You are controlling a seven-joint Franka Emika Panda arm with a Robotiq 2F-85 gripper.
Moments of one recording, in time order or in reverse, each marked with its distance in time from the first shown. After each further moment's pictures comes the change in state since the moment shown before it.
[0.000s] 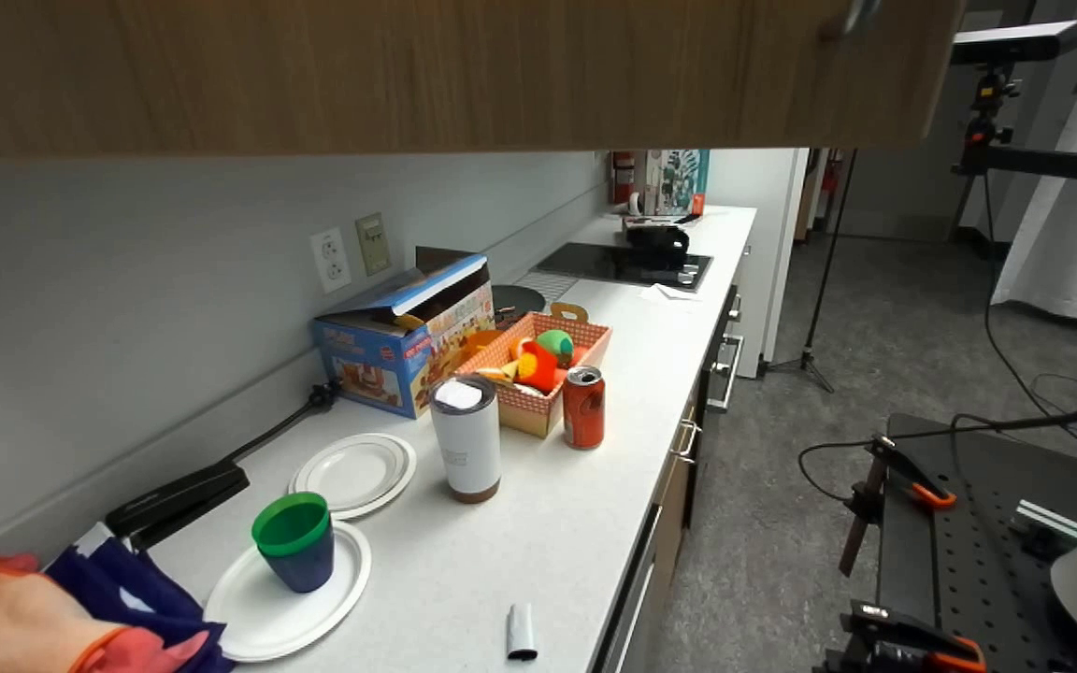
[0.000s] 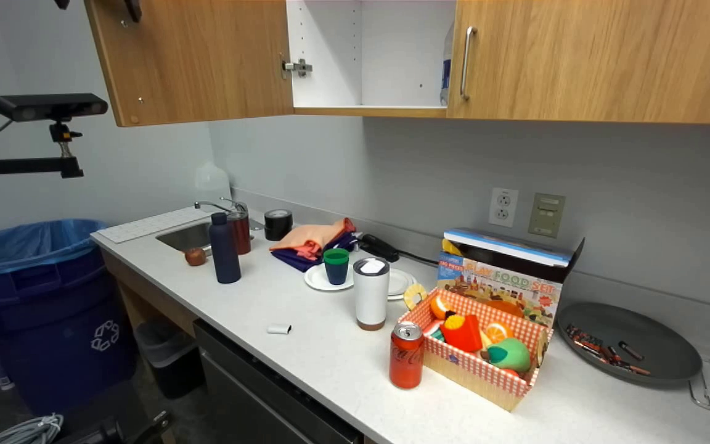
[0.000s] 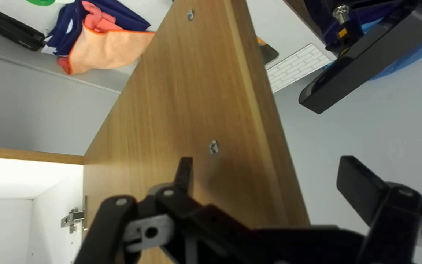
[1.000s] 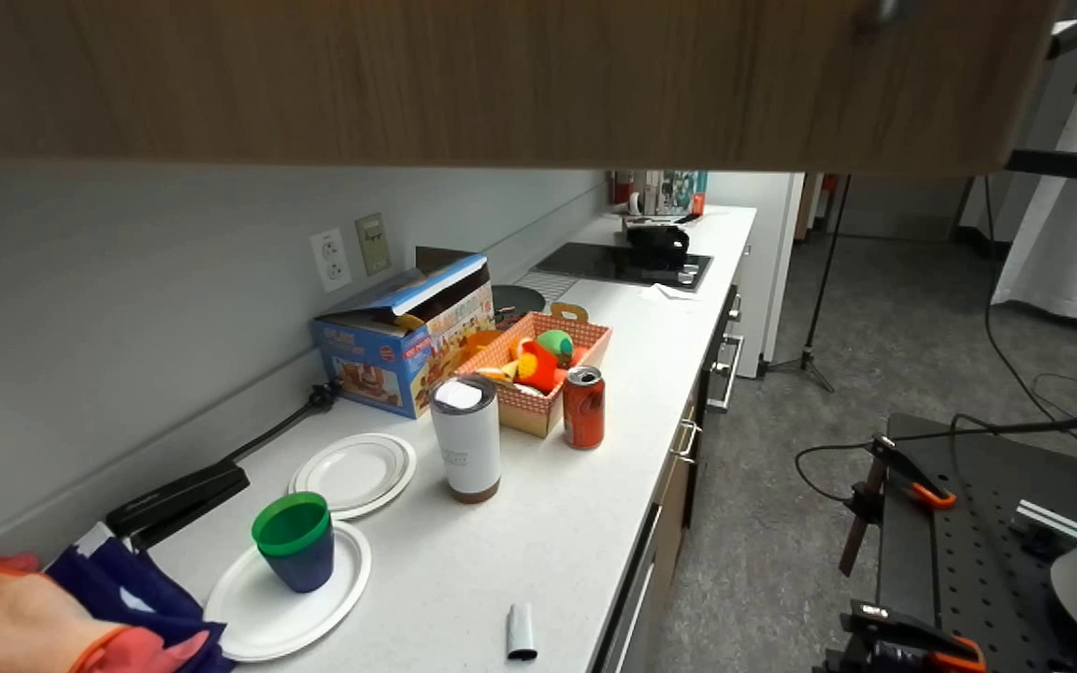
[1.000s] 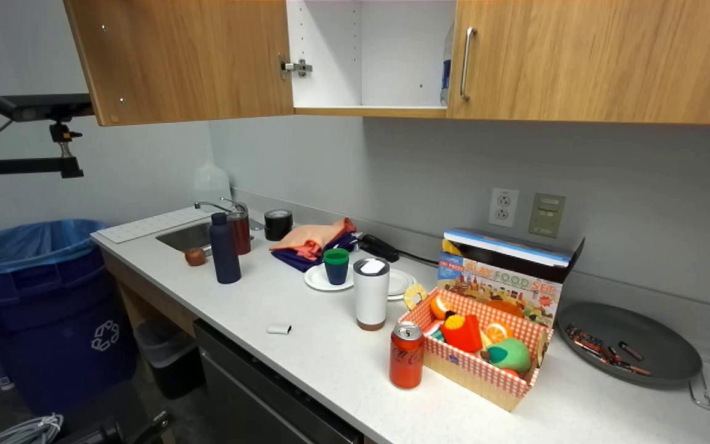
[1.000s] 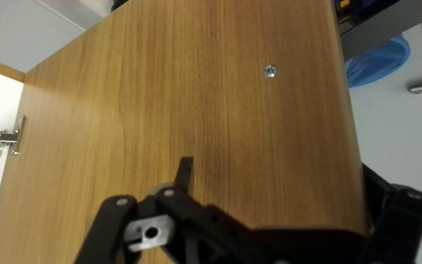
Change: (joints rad) arm 0.146 0.119 -0.075 0.126 0.004 0.048 -0.259
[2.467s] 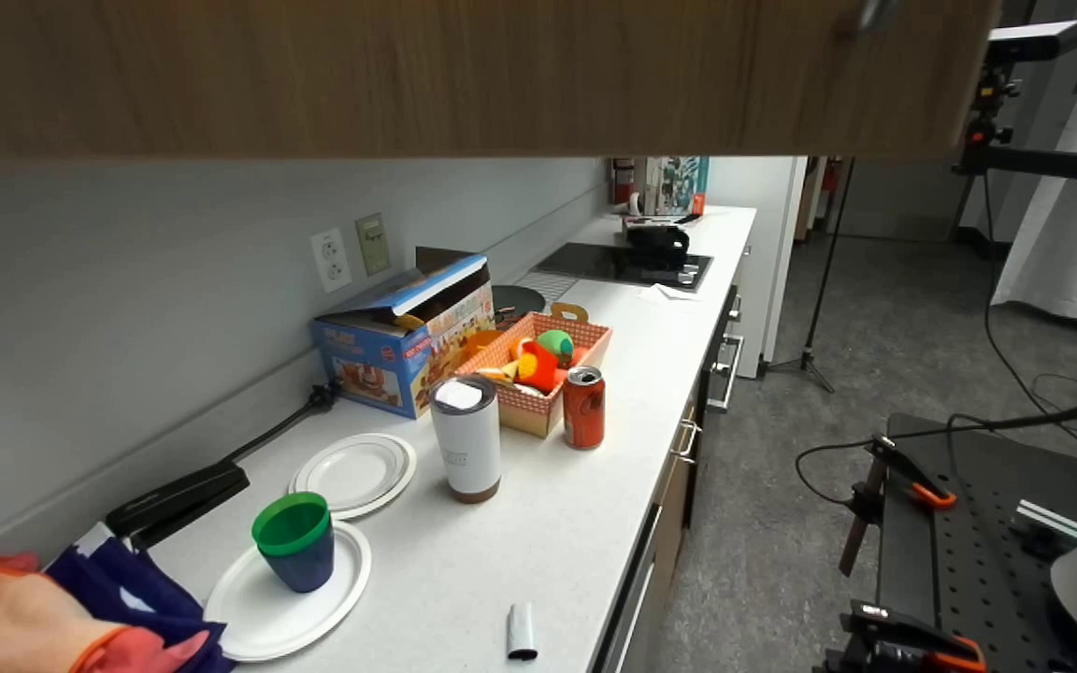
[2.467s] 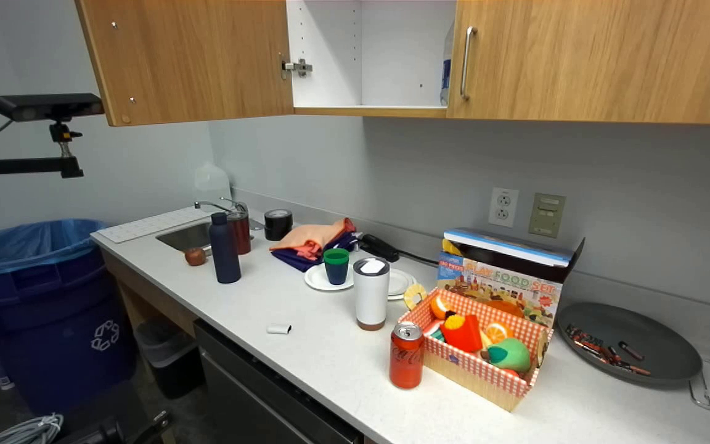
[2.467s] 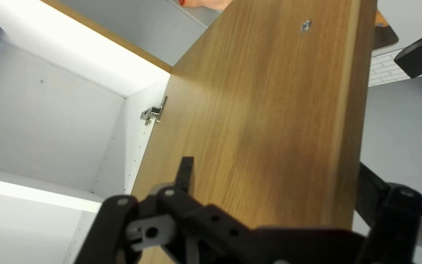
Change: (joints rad) arm -0.284 -0.129 0.247 0.003 -0.317 0.053 0.358
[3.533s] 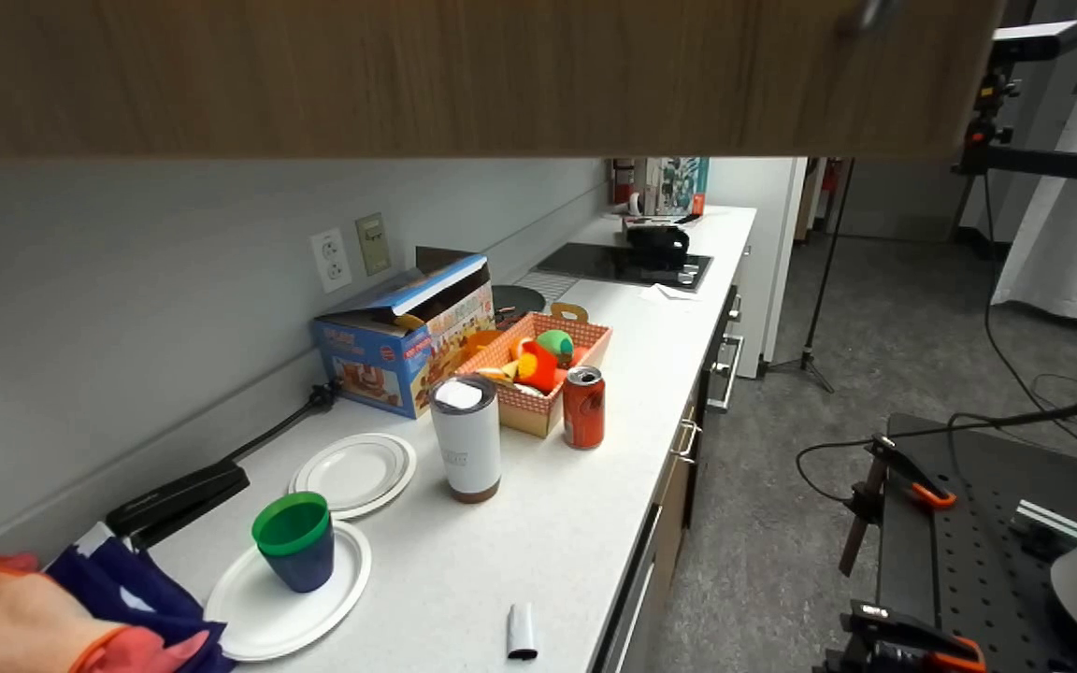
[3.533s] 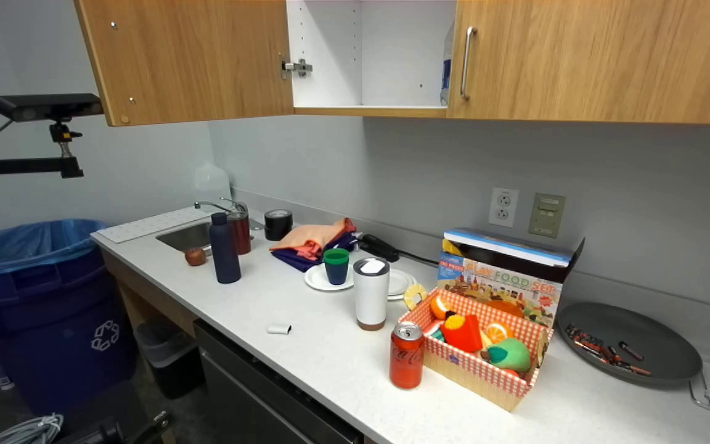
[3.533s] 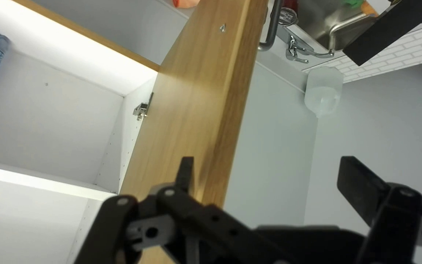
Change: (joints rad) arm -0.018 -0.124 0.110 0.010 -0.007 -0.101 0.166
